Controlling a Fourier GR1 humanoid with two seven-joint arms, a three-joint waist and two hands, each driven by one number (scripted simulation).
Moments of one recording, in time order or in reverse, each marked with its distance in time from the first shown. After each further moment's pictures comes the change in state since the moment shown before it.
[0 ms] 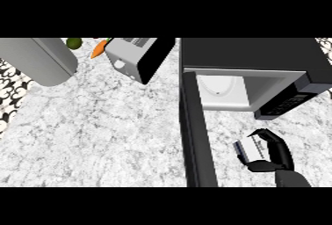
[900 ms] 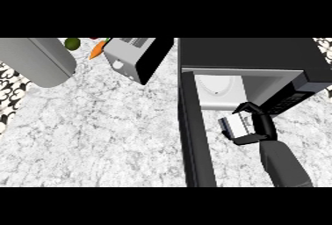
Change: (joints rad) left arm 0.035 0.010 0.031 0.010 0.050 -0.023 0.020; right arm -0.185 0.046 0.034 -0.028 0.010 -0.027 0.037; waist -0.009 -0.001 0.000
